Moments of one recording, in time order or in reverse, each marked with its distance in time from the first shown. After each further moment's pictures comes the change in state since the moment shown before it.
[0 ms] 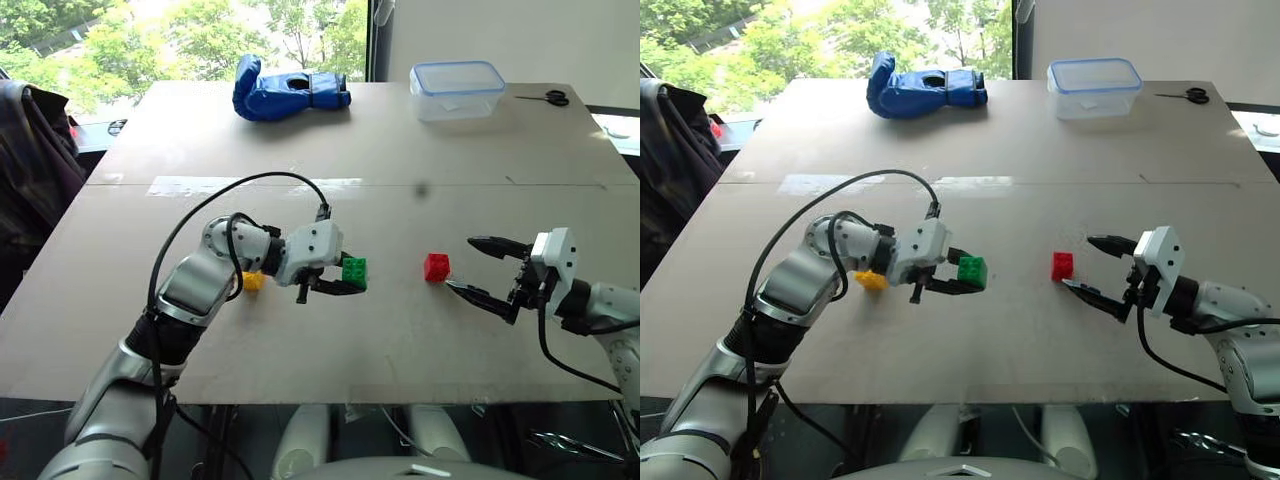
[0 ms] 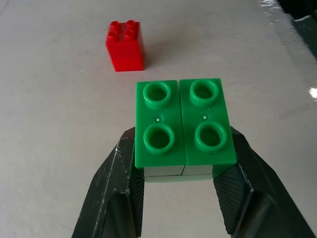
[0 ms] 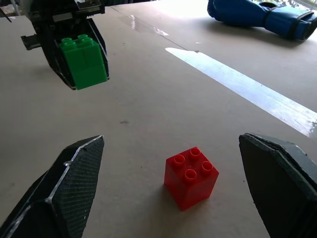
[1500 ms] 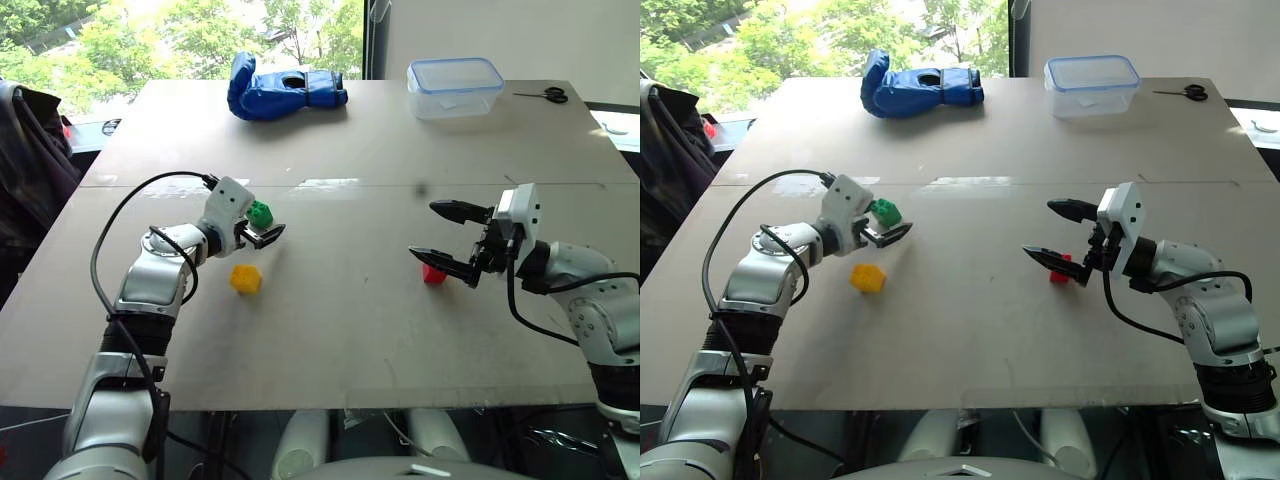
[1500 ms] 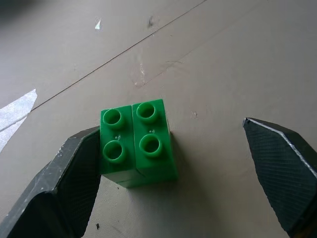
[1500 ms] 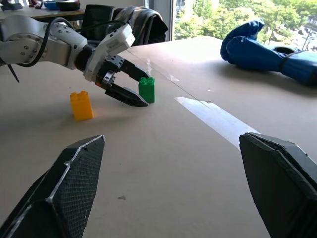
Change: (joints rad) left arm 0.014 0.062 0.291 0.396 0.033 0.067 0.460; right arm -0.327 0.067 0.147 0.024 0.023 0.187 -0.121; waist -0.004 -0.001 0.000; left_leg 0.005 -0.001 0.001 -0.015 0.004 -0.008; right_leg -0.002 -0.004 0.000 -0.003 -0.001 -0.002
